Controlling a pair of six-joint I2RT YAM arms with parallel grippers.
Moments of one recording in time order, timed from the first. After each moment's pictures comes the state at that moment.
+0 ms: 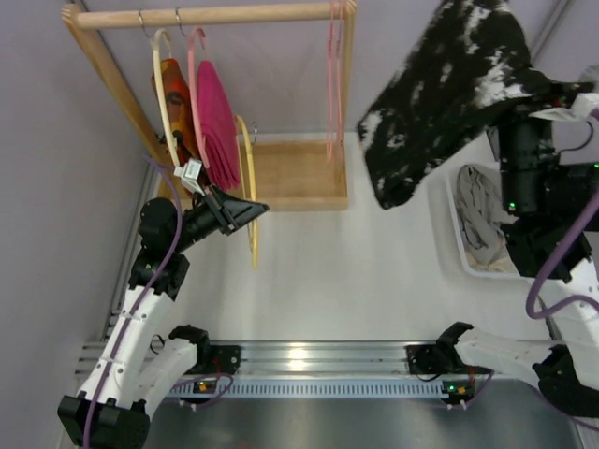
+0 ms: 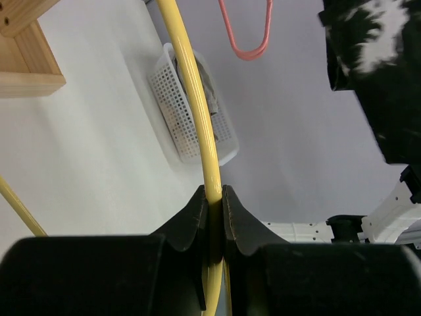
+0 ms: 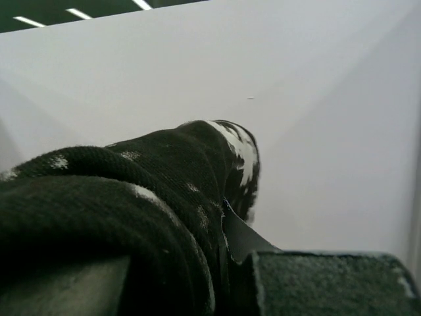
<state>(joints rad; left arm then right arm) -0.19 0.79 0.79 0.02 0.70 -1.03 0.72 1.06 1.64 0.18 0.38 -0.27</state>
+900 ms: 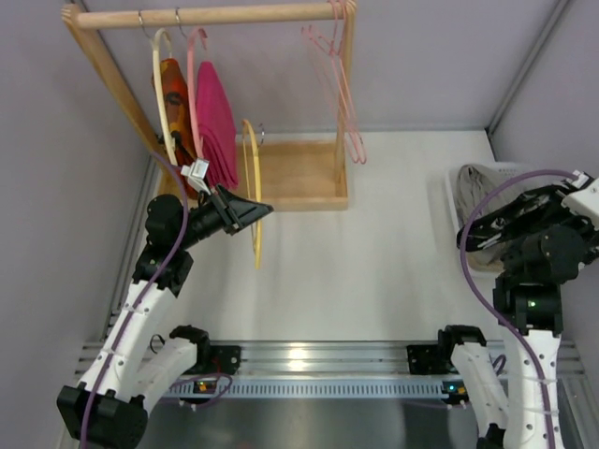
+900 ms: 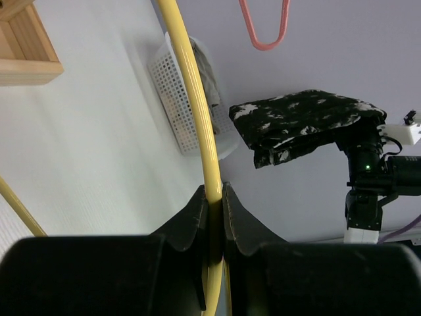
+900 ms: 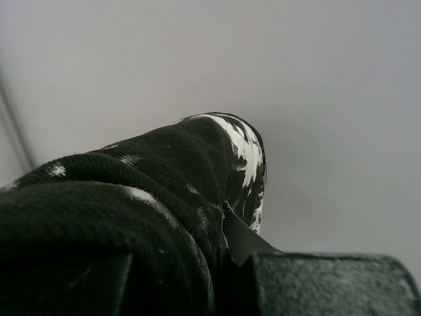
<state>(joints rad) -0.22 0.83 0.79 0.02 0.70 -1.02 -0.06 0.58 0.95 -0.06 0.91 -0.35</state>
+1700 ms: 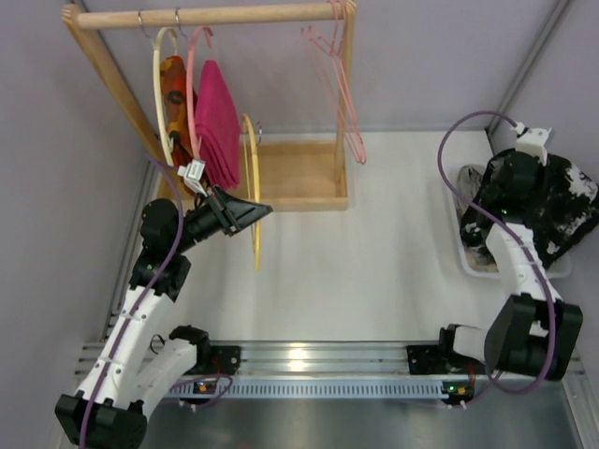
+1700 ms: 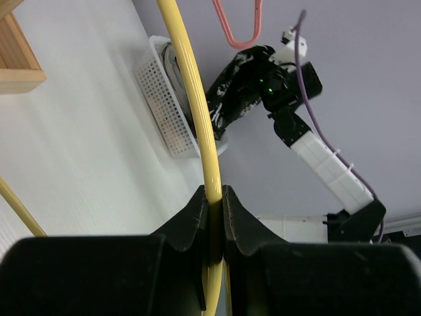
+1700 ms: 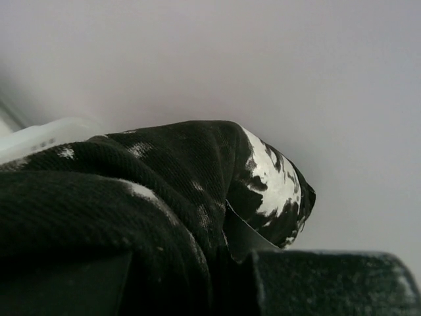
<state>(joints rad) -0.22 0.79 0.79 0.05 0.71 -1.05 -0.20 1.20 0.89 0.28 0.80 -0.47</state>
